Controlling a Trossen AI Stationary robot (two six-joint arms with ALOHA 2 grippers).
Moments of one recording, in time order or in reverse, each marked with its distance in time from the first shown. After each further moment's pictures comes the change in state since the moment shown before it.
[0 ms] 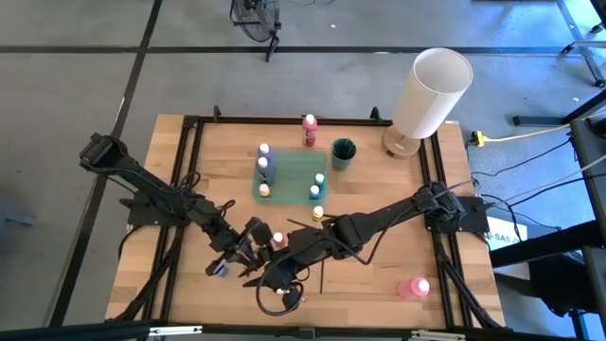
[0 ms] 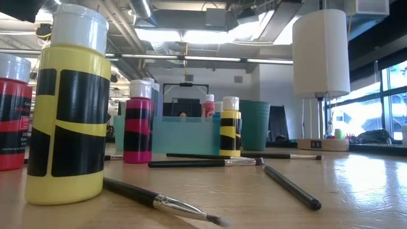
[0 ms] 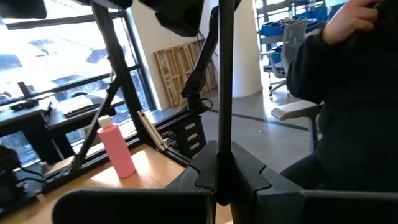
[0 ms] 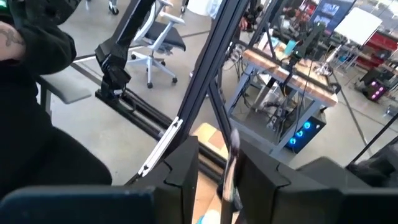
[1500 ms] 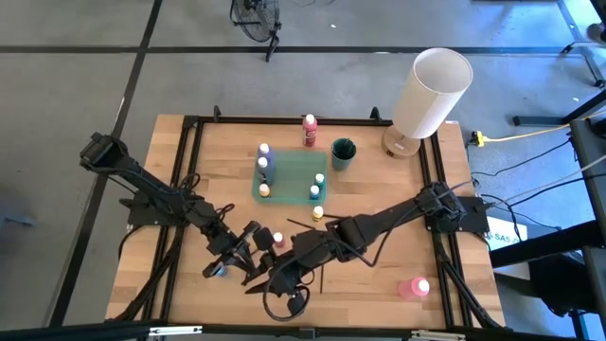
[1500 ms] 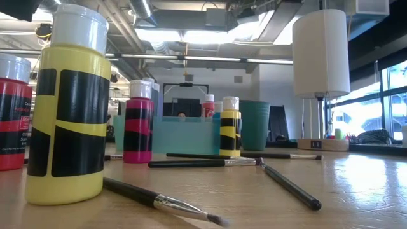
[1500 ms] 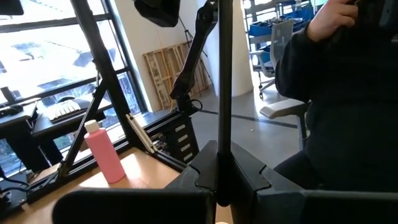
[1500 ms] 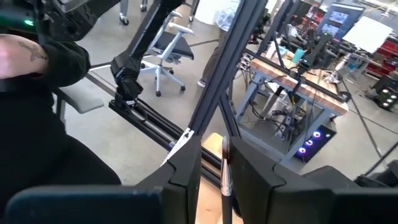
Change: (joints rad) left arm -0.023 0.000 0.000 -0.009 0.019 0.019; right arm 0.017 -0.014 0.001 0.015 -0.033 0.010
